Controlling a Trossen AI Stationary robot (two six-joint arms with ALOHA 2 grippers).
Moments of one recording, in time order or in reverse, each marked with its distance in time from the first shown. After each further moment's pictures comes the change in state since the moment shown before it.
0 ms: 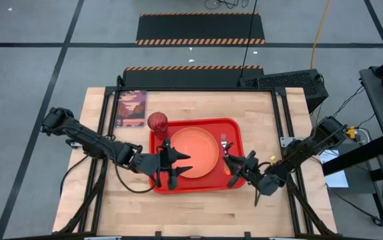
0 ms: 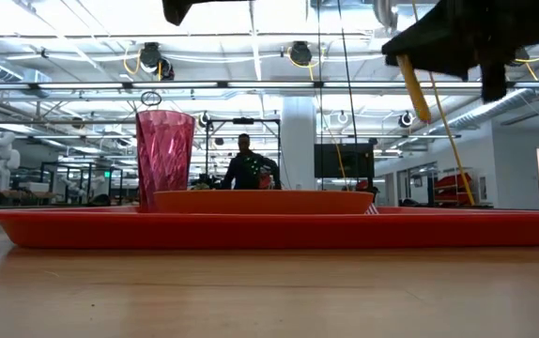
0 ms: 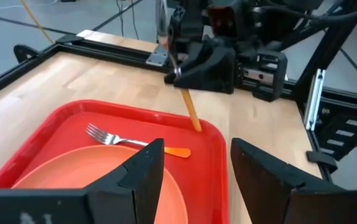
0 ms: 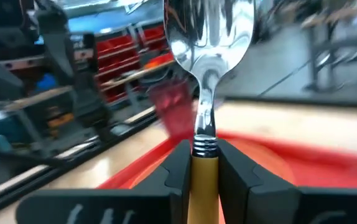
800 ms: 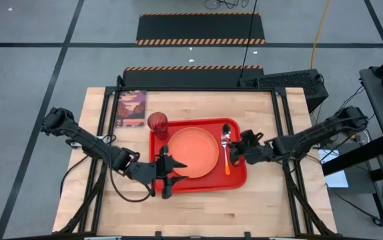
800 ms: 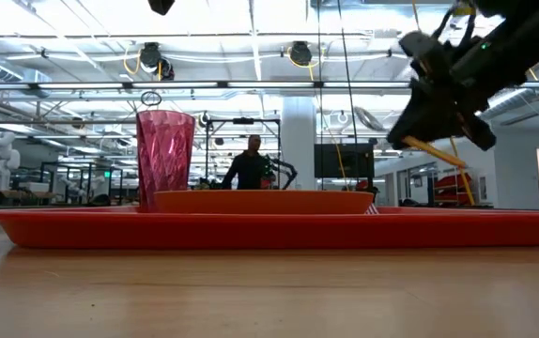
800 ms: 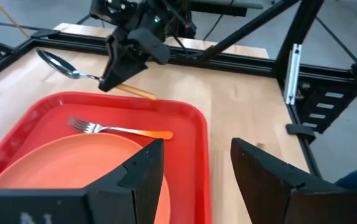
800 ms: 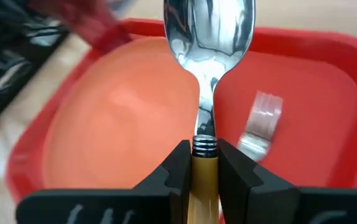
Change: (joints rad) left arm -0.084 0.000 0.000 -0.049 -0.003 0.011; right arm -0.391 -0.416 -0.006 -1.102 -0.736 0.696
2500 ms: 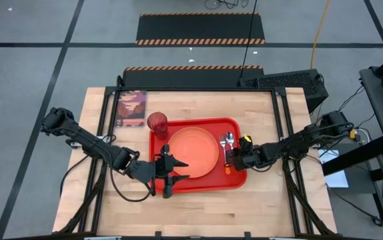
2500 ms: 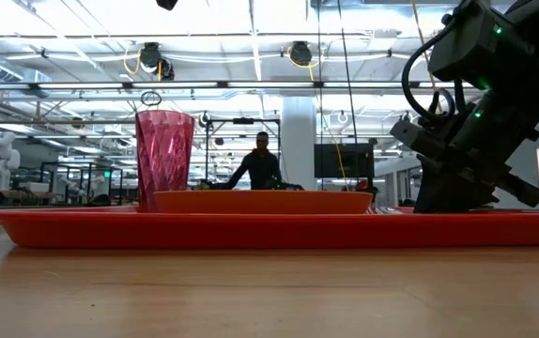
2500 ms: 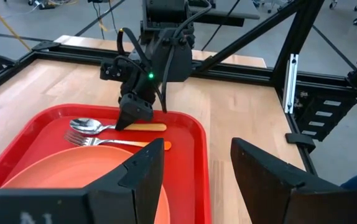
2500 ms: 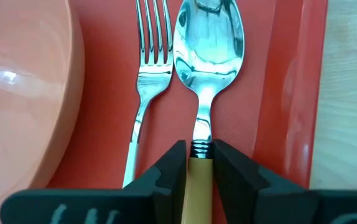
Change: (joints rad) left arm 0.007 0.000 0.000 0.048 0.002 0.040; right arm -0.020 0.317 0.001 -0.106 -0.095 0.444
